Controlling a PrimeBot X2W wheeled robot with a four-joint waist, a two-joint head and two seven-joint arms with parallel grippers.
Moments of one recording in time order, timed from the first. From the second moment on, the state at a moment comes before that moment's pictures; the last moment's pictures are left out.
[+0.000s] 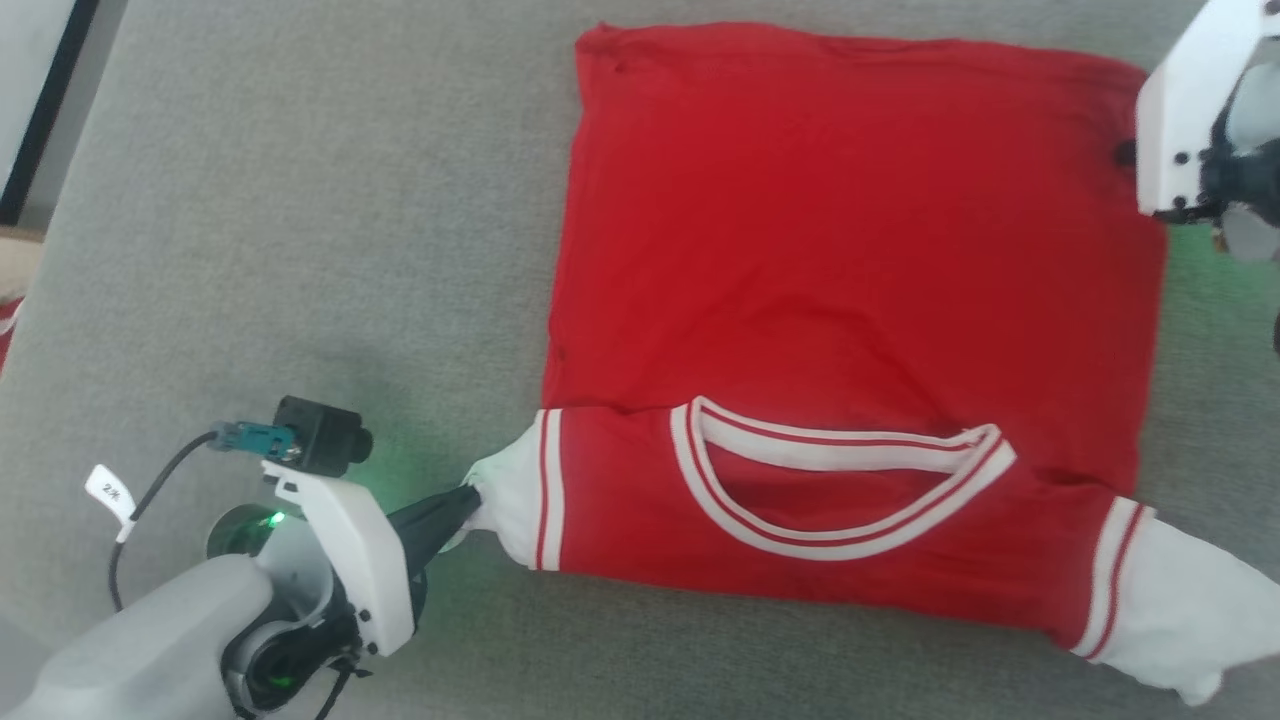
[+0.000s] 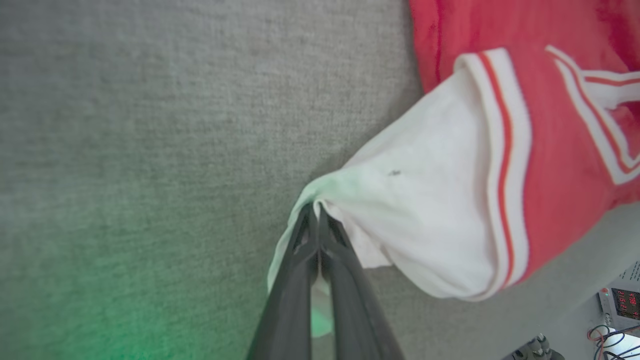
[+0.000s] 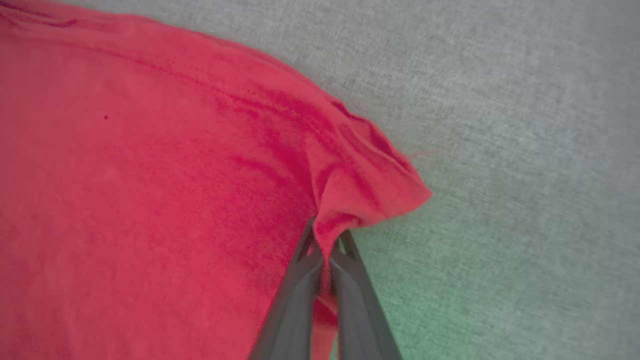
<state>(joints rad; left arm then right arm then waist) -0.64 0.72 -1.07 0.28 -1.34 0.00 0.05 -1.17 -0.39 0.34 0.97 0.53 0.13 0.79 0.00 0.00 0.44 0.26</state>
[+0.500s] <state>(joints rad) -0.58 0.84 -1.04 0.26 -1.36 0.07 0.03 -0.92 -0.51 0.49 0.50 0.76 0.13 0.85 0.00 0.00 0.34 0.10</state>
